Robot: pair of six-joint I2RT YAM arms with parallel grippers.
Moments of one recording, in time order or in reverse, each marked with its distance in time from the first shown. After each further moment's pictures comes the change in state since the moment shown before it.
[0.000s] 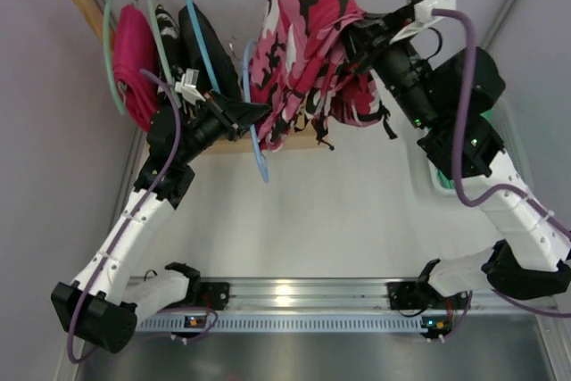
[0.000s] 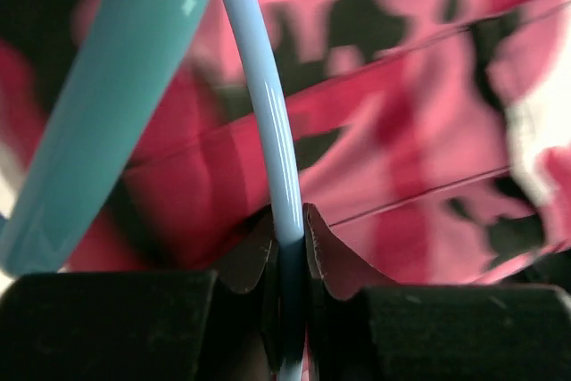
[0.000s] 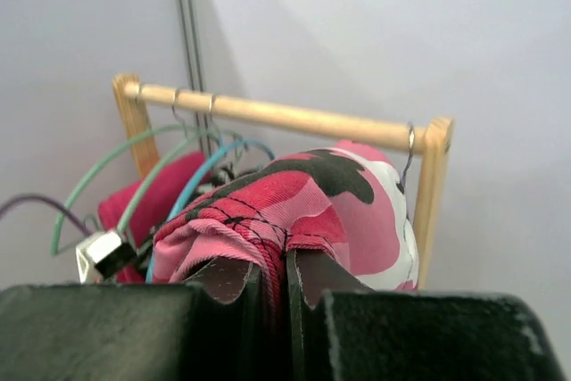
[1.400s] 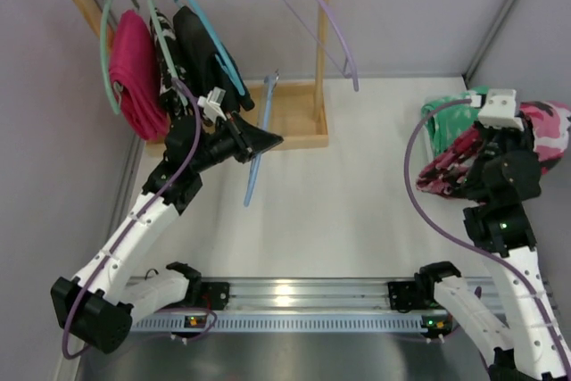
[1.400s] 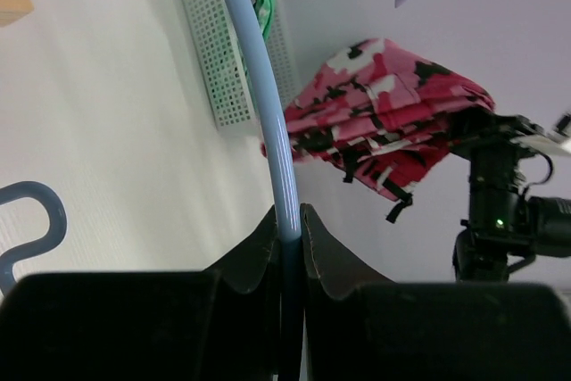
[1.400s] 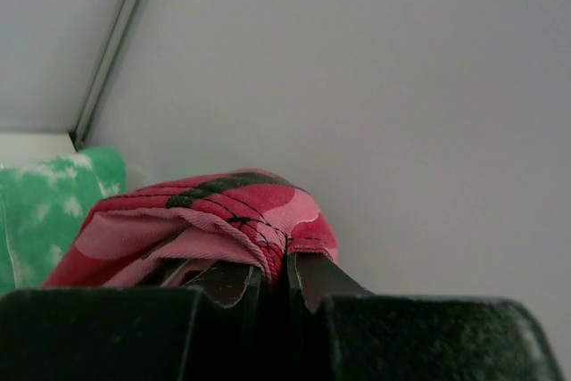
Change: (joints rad) left arm -0.082 -0.003 -0.070 -0.158 0.053 0.154; right arm -0.665 -0.689 -0.852 0.092 0.584 -0.721
